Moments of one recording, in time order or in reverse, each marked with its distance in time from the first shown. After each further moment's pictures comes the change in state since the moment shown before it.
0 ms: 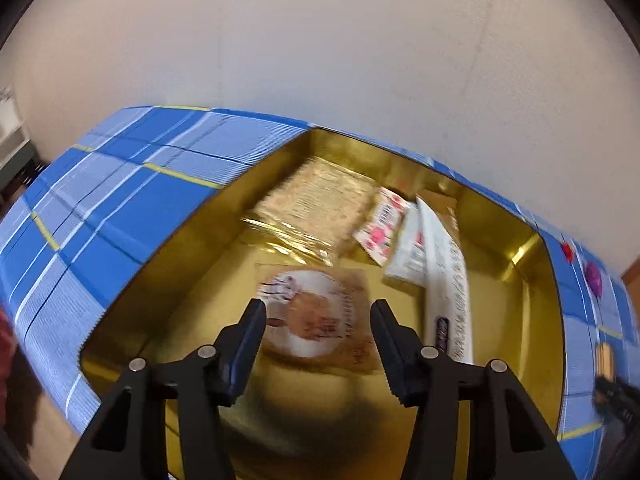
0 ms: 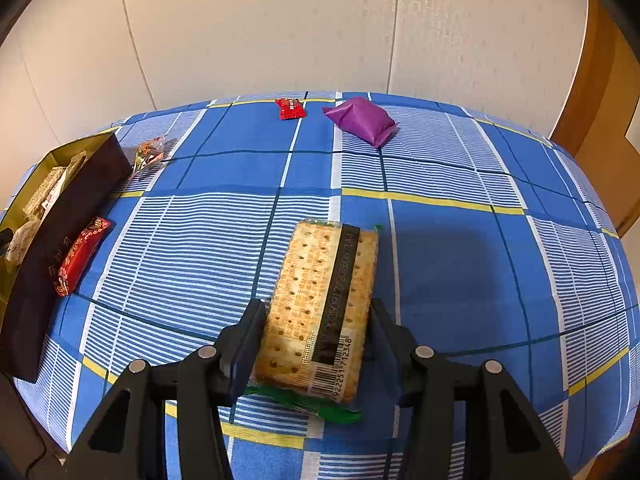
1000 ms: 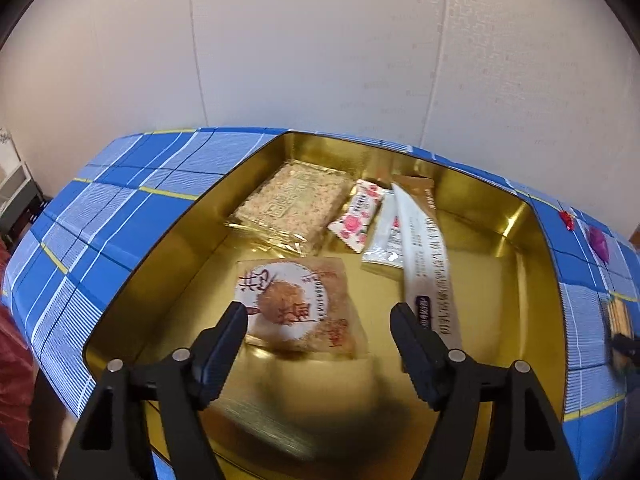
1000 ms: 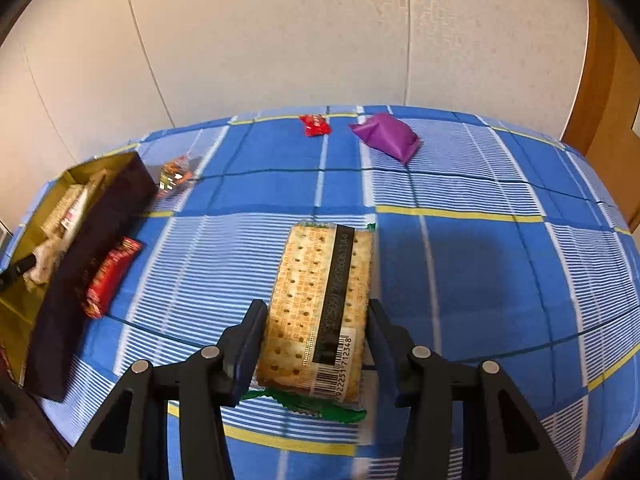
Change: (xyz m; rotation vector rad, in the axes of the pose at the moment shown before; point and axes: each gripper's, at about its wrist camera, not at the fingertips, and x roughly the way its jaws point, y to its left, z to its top) left arm -0.015 -0.027 -0.014 0.116 -0.041 0.056; right arm -0.007 0.011 0.005 0.040 -0.040 0.082
